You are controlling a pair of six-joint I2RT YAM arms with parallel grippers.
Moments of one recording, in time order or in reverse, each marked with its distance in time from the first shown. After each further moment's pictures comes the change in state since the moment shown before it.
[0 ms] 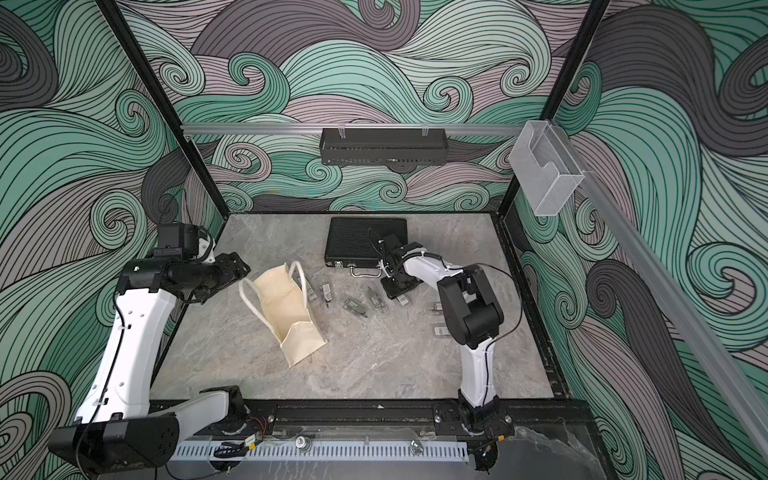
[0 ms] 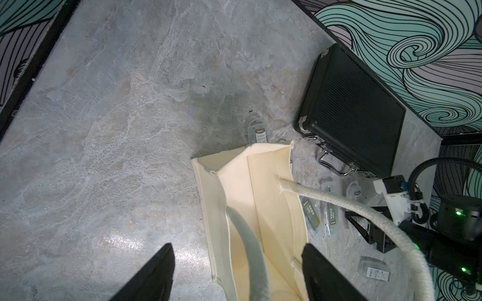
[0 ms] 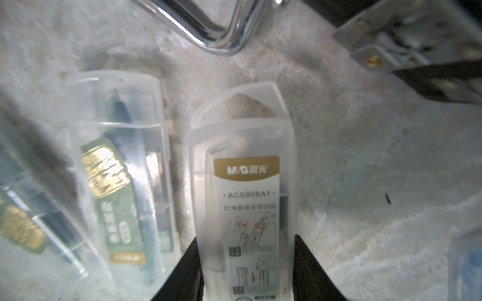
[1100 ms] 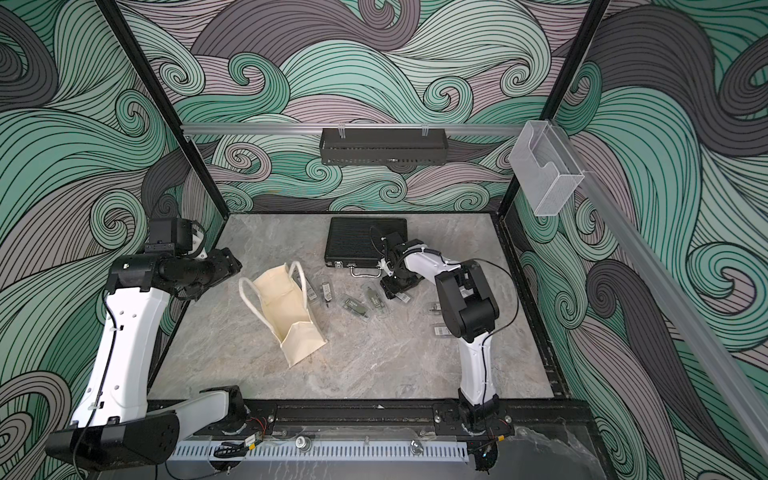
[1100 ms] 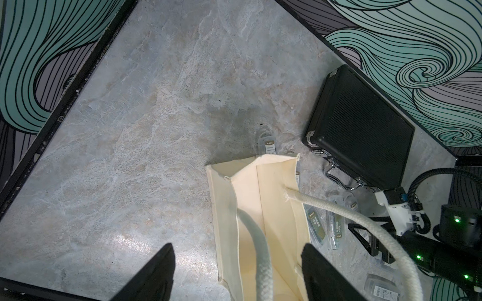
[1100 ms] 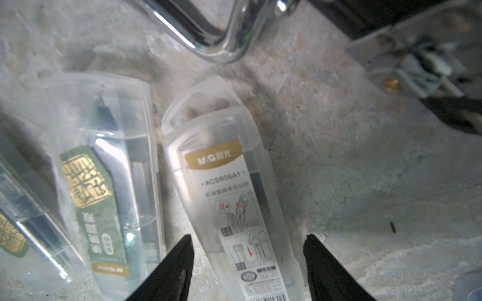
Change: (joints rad) left arm 0.000 0.013 0.101 -0.065 -0.089 -0.020; right arm -0.033 0.098 0.051 -0.010 -0.049 -0.093
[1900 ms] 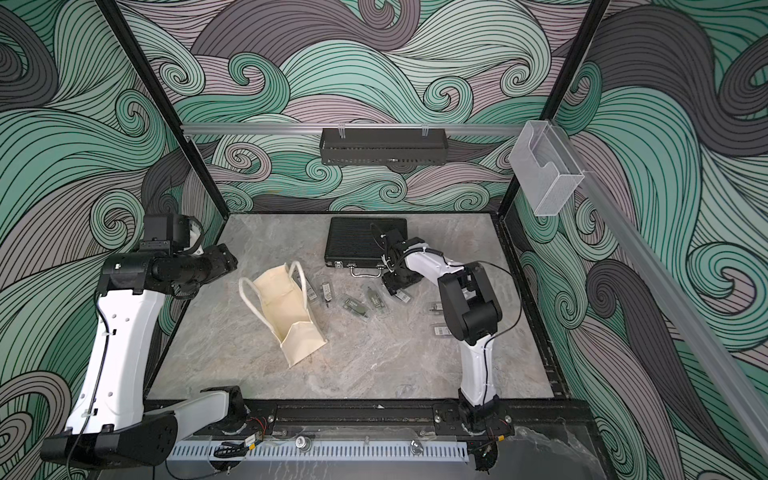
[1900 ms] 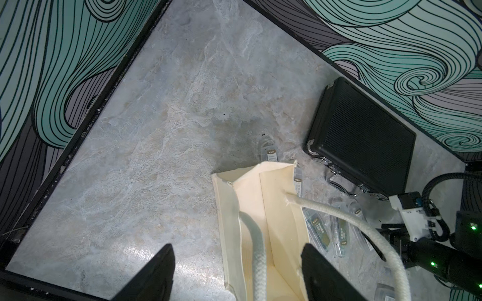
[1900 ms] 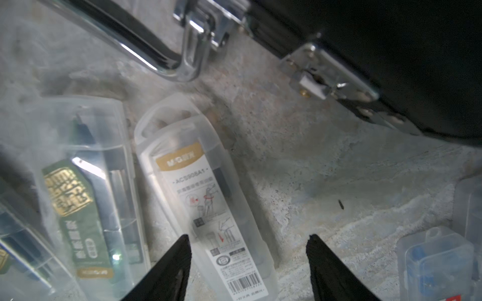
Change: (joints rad) left arm -0.029 0.001 0.070 -0.033 -0.066 0.000; right arm 0.003 -0.020 0.017 -0.006 0.098 0.040
